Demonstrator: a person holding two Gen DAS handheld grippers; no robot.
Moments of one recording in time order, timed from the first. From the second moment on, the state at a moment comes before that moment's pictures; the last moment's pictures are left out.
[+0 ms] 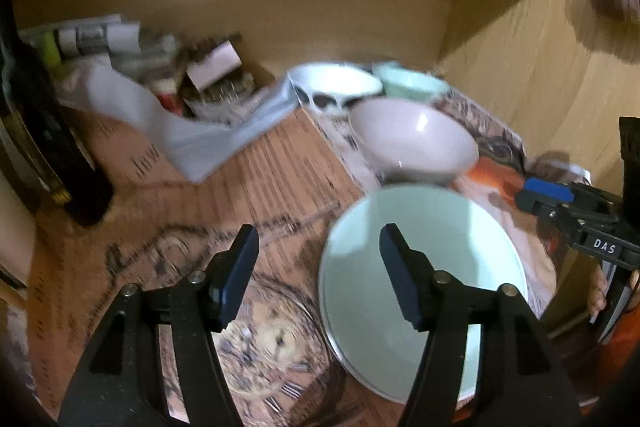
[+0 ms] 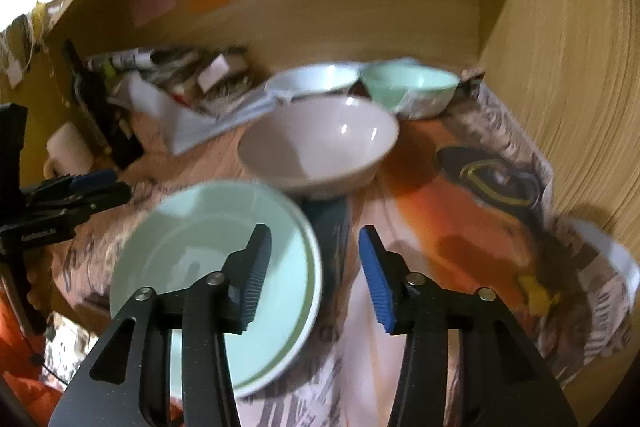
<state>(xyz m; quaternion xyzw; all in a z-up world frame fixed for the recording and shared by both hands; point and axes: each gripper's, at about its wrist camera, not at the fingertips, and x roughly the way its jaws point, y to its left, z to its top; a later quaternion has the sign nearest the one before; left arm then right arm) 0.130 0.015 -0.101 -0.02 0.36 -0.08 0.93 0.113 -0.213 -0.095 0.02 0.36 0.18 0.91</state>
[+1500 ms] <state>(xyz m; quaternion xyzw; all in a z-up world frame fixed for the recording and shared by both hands) 0.302 -0.045 -0.144 0.00 0.46 -0.13 0.88 0.239 -0.219 -0.145 0.06 0.41 0.18 0.89</state>
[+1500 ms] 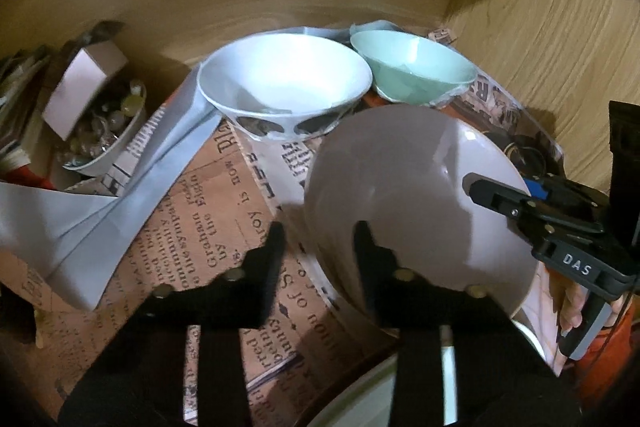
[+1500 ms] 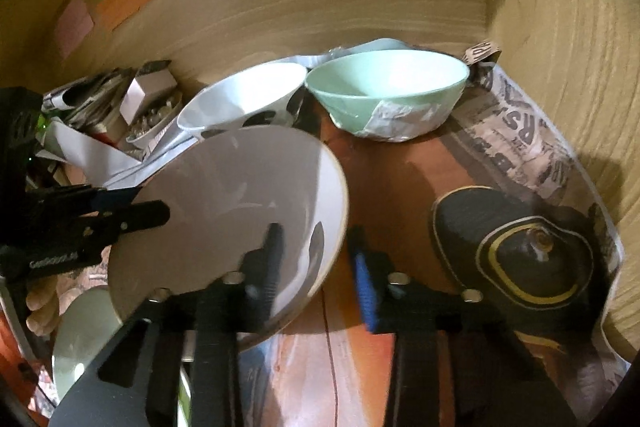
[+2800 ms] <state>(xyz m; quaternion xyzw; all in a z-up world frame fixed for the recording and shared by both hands) 0.238 -0.040 -0.086 -0.01 0.39 -0.14 0.91 0.186 -0.203 -0.079 0.06 0.32 0.19 0.93</state>
